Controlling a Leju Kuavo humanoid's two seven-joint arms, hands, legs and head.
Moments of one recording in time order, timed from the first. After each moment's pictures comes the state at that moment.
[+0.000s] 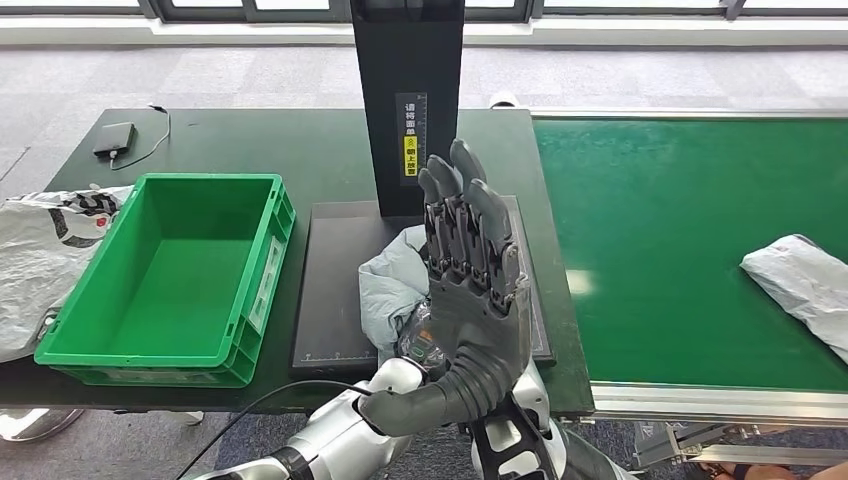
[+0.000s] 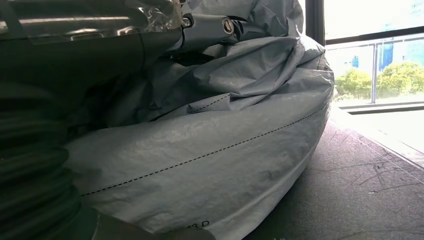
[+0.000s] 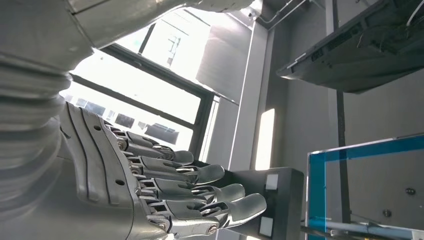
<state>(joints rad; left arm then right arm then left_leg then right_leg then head) -0.54 -0.36 -0.71 -0.33 -1.29 0.40 0.22 -0.46 0.03 0.98 -1.65 0.14 -0.58 -0.69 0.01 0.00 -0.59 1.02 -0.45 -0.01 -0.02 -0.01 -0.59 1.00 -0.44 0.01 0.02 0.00</state>
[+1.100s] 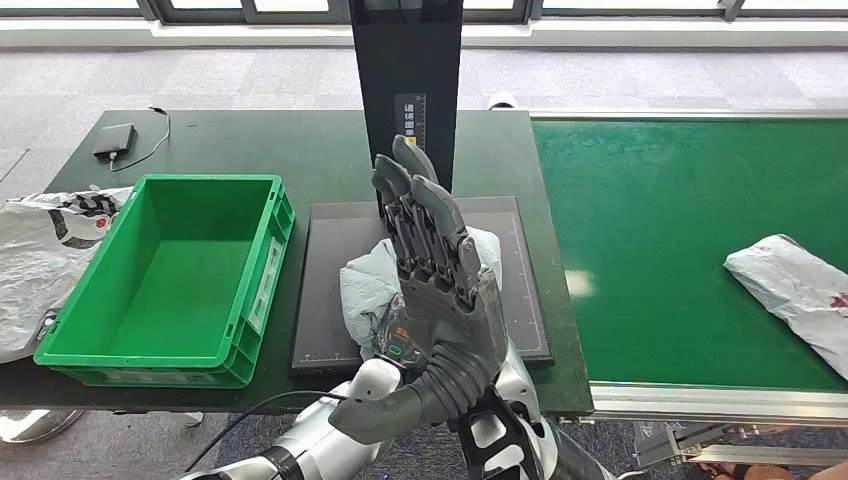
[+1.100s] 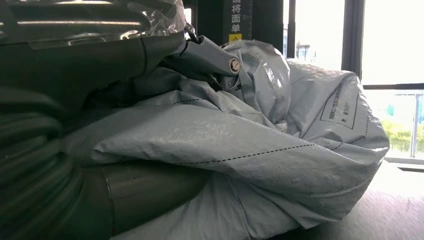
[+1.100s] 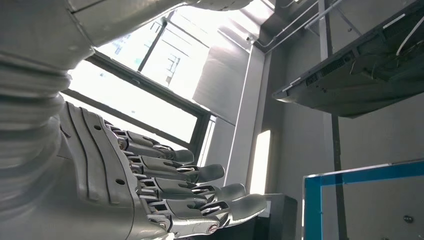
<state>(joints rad) -0.52 -0.33 -0.59 -0.34 -1.40 0.69 0.26 -0.43 0.10 0.92 -1.64 0.20 -0.40 -0.68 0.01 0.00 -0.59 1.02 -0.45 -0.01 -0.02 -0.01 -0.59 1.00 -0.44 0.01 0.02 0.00</state>
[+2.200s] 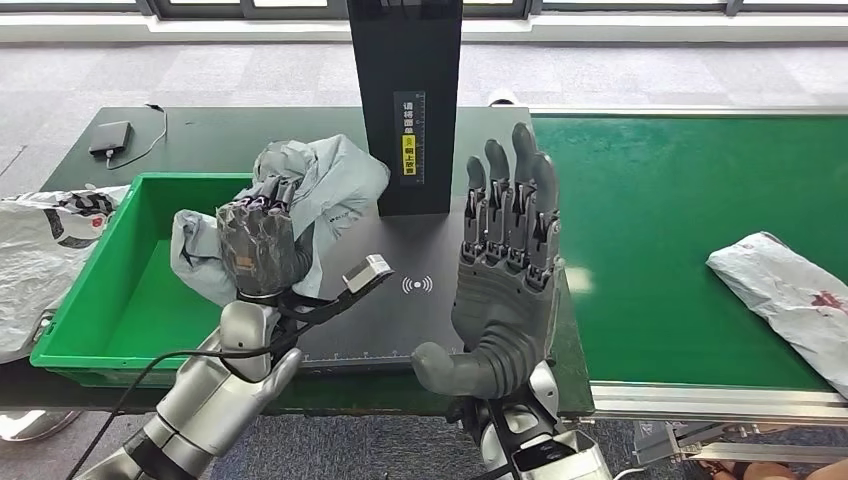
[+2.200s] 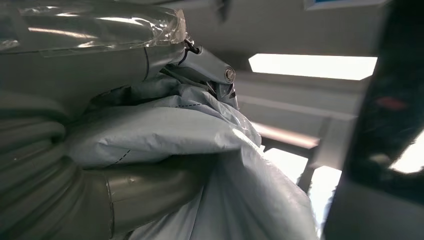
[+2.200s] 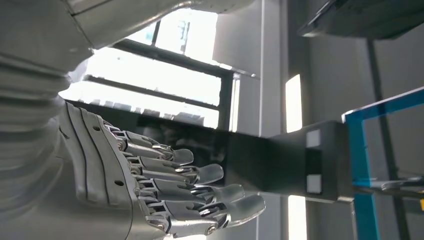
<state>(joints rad) -0.47 0.07 -0.53 -1.23 -1.48 0.70 0.40 -0.33 0.09 0.83 -1.66 0.07 -0.57 -0.70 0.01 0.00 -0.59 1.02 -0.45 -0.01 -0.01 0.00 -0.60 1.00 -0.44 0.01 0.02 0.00</state>
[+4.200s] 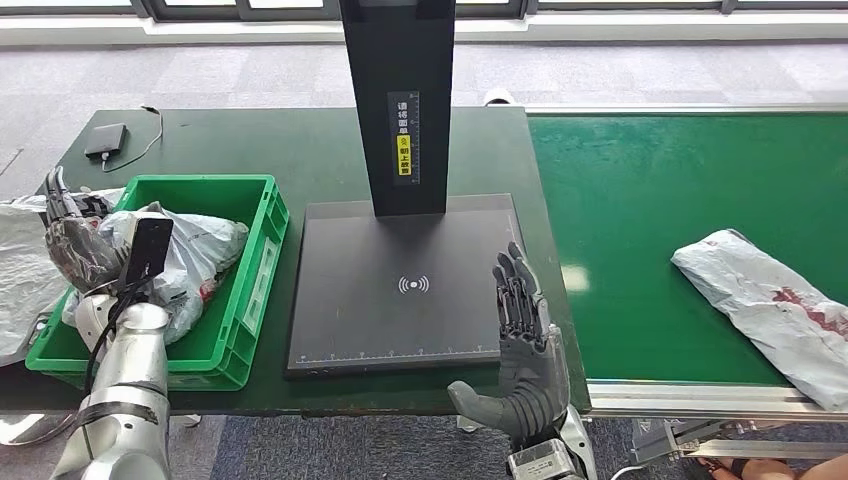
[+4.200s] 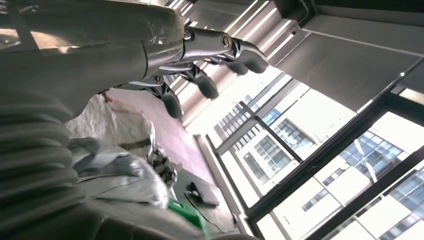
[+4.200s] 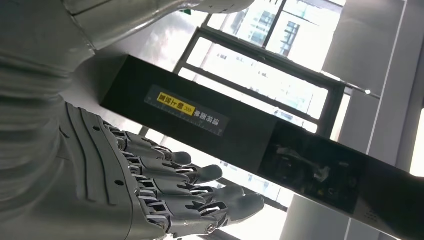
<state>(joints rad) -0.57 -0.04 0.55 -0.74 -0.72 0.57 -0.57 -0.06 -0.10 0.71 -1.57 0.16 -0.50 -0.70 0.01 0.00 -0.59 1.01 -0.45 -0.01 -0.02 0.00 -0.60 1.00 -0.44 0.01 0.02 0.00</state>
